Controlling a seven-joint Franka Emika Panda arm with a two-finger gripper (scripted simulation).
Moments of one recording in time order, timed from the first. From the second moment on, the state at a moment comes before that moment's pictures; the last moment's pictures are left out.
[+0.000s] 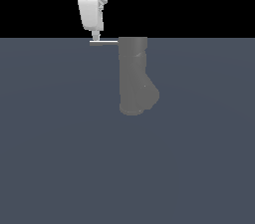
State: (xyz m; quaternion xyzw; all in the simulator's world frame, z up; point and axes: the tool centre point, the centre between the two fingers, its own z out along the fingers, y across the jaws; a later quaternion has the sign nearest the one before) arm 0.071 0.104 0.269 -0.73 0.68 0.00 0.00
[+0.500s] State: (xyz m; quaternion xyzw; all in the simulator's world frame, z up) arm 0.045 0.100 0.269 -0.73 0.68 0.00 0.00
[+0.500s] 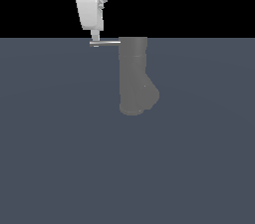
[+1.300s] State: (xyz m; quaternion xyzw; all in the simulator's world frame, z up) arm 0.007 0.100 0.269 -0.74 0.67 0.00 0.01
